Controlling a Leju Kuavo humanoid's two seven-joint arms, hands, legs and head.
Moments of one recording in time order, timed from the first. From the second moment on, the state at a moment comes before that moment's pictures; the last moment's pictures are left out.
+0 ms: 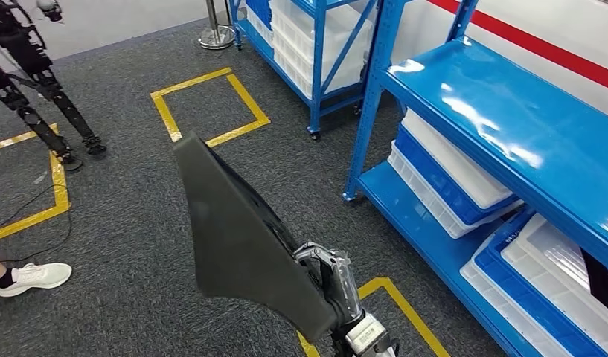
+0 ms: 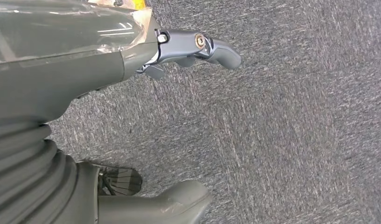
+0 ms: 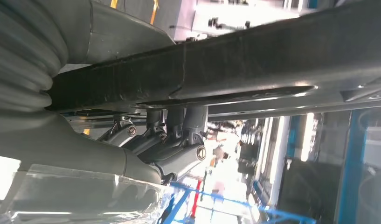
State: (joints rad) left arm -0.01 -0.08 0.49 -0.39 -0.06 0.19 -0.70; right arm -0.05 0.01 0.67 -1.55 0.07 -0.18 -0.70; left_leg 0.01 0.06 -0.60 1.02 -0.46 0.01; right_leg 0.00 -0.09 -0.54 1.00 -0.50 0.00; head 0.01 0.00
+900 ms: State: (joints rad) left arm -0.03 -0.09 0.50 -0.41 -0.10 0.18 -0.70; right arm -0.08 -0.02 0.63 -1.63 0.04 -0.17 -0.65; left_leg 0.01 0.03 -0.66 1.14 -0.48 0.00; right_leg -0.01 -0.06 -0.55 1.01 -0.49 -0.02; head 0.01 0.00
